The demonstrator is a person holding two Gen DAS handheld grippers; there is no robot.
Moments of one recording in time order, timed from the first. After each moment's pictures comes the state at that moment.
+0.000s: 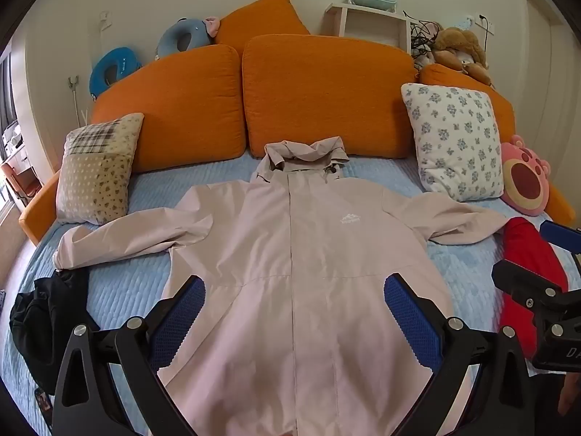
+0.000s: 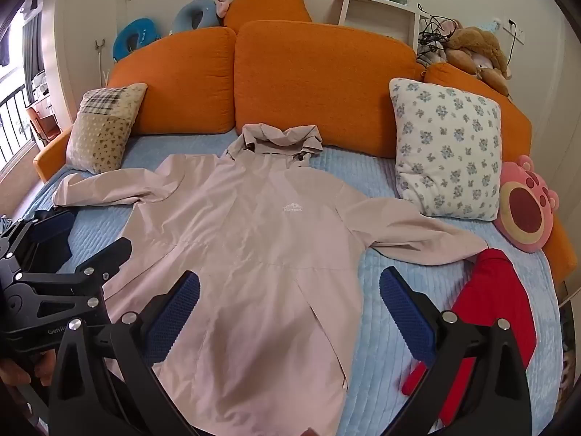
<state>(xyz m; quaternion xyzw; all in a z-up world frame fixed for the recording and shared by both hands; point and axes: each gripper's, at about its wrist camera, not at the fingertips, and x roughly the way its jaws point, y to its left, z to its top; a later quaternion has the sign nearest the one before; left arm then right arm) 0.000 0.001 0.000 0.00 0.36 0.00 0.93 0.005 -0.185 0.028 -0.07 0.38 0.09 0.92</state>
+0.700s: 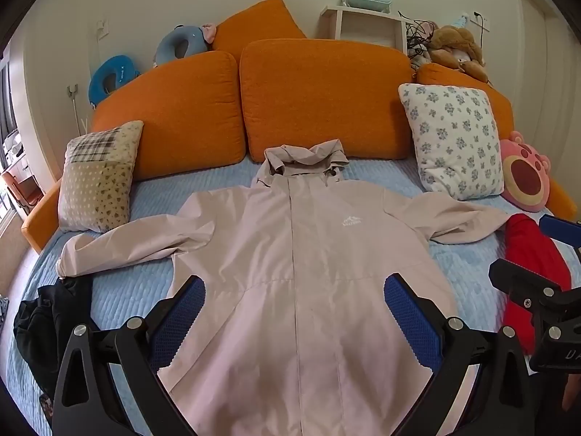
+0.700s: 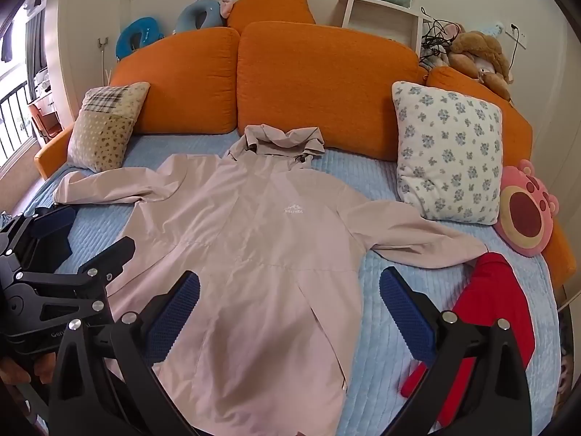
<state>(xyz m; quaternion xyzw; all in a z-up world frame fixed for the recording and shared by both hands) 0.001 -0.001 0.010 0.02 0.36 0.00 0.93 0.002 -0.179 0.028 -0.07 0.38 0.09 0.92</state>
